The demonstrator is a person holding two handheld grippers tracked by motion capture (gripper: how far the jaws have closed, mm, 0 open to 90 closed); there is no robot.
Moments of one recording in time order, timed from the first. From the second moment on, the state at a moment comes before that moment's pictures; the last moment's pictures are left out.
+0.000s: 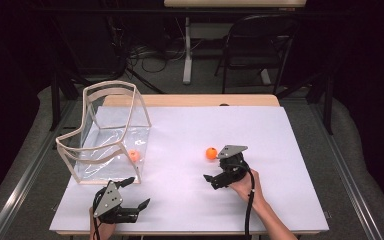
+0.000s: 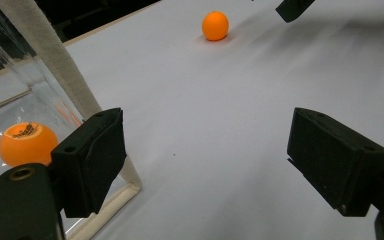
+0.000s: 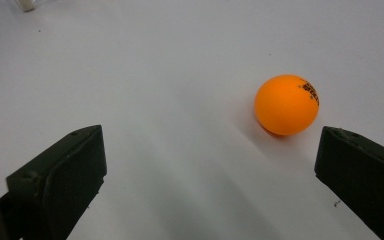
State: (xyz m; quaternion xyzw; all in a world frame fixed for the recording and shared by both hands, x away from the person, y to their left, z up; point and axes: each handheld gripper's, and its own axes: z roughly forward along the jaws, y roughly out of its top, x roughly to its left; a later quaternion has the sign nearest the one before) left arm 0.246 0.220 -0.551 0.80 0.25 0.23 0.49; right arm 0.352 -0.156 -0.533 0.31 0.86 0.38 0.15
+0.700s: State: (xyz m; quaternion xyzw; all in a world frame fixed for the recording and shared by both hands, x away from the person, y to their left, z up) left arm 0.244 0.221 -0.550 0.80 0.25 0.23 0.49; right arm 0.364 -0.154 -0.538 0.31 0.86 0.37 0.15
